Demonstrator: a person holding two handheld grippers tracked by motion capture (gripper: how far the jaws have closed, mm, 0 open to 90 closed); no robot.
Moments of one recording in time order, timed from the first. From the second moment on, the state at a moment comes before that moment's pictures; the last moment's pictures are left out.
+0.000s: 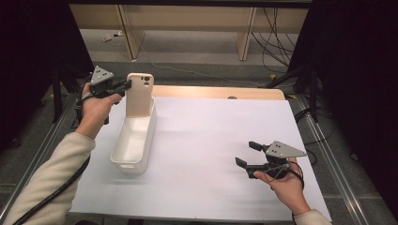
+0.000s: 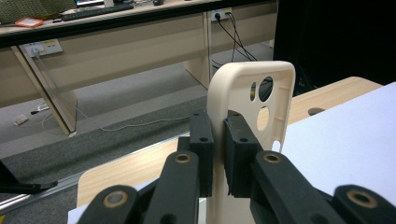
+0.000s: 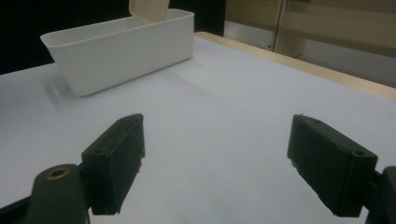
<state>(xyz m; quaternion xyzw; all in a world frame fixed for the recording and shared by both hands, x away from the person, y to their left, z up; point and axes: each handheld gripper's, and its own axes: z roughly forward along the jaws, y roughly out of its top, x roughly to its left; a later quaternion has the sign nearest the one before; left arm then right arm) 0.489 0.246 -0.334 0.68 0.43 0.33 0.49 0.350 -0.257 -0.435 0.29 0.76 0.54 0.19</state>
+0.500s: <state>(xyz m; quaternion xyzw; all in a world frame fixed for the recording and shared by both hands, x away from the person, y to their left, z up) 0.491 0.243 -0.334 0.68 0.43 0.32 0.49 0.348 -0.257 -0.433 0.30 0.76 0.54 0.18</state>
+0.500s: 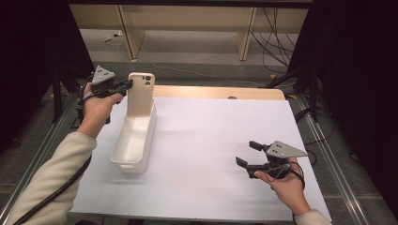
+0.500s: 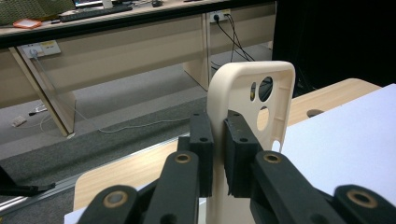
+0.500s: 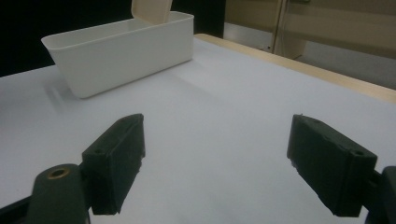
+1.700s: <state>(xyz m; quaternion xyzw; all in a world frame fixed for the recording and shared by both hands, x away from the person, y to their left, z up) 0.501 0.244 -0.343 0.68 0.44 0.33 0.49 0.348 -0.256 -0.435 0.31 0.76 0.54 0.18</state>
